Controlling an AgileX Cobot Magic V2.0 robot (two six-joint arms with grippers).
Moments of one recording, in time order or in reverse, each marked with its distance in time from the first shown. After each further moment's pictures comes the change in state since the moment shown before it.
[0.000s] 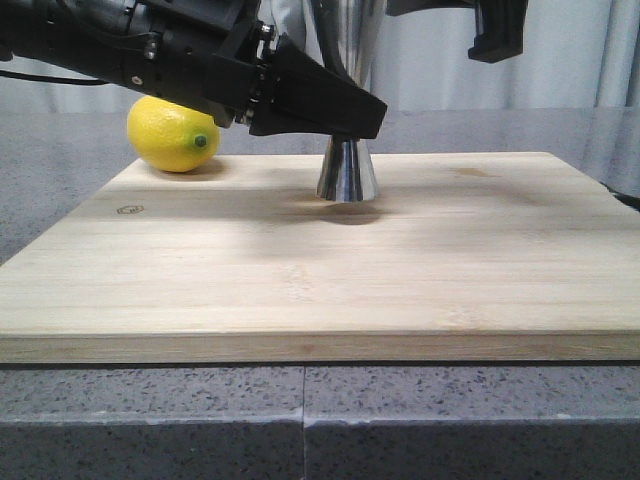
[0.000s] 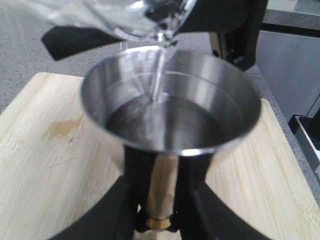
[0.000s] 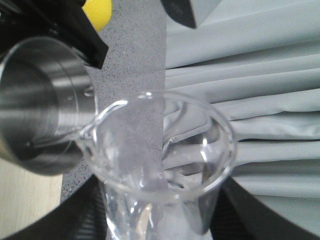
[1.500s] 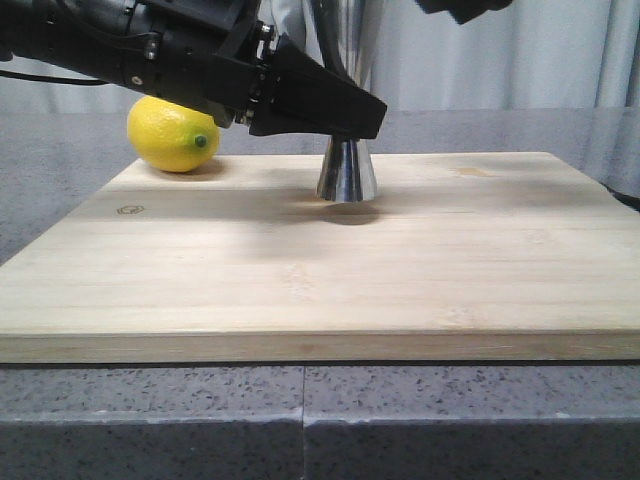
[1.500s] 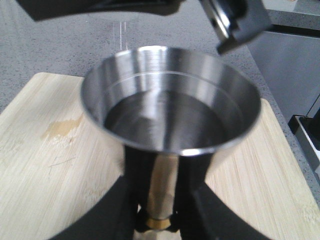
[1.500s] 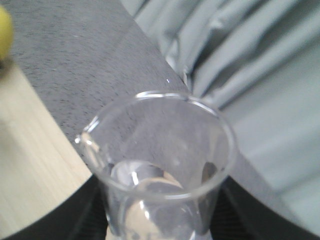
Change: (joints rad) left arm 0.000 0.000 0.000 0.000 0.000 0.000; right arm -0.075 0.000 0.000 0.762 0.117 0.002
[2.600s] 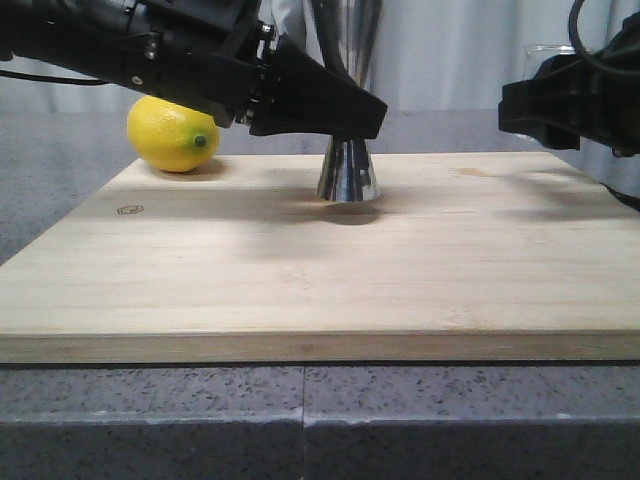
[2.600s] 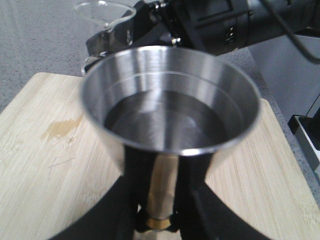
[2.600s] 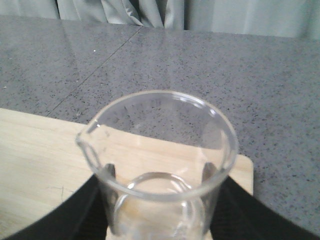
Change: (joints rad) left arm 0.000 0.000 0.000 0.000 0.000 0.000; right arm -0.130 0.082 0.447 0.642 -0.601 0.030
